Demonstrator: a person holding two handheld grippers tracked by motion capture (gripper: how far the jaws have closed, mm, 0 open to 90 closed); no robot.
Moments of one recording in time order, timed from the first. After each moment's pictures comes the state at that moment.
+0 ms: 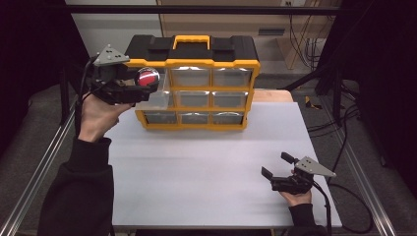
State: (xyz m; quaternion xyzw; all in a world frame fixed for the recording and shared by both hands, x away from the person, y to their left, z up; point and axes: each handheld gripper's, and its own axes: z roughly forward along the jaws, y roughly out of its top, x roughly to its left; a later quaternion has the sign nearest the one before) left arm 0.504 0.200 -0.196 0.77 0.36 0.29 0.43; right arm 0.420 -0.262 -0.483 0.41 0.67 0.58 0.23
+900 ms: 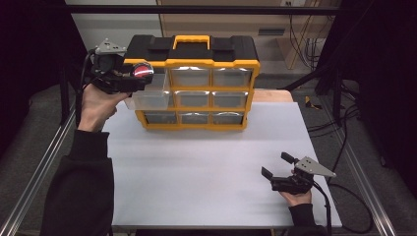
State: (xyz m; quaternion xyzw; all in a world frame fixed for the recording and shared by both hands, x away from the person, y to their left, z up) left arm 0.544 0.216 -0.205 0.77 0.39 0.29 0.41; right arm 0.420 -0.263 -0.483 0.41 0.67 0.58 0.23
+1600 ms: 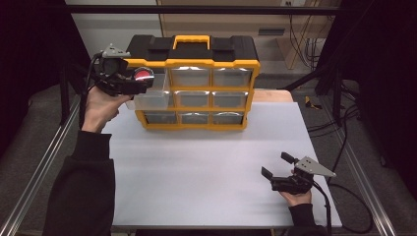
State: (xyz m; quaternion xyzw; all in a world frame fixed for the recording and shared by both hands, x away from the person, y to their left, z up) left arm 0.555 0.217 -0.221 0.78 0.40 0.28 0.39; right arm 0.420 -0.262 -0.484 0.41 0.67 0.58 0.23
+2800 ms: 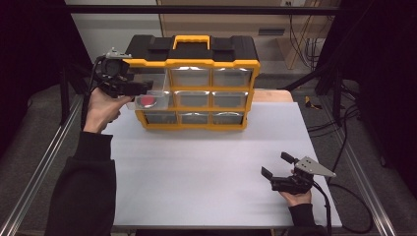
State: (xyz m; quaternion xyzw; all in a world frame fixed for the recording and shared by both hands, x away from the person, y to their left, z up) left arm 0.563 0.218 -0.231 0.77 0.43 0.27 0.38; right arm 0.420 -0.262 -0.483 0.41 0.67 0.58 0.23
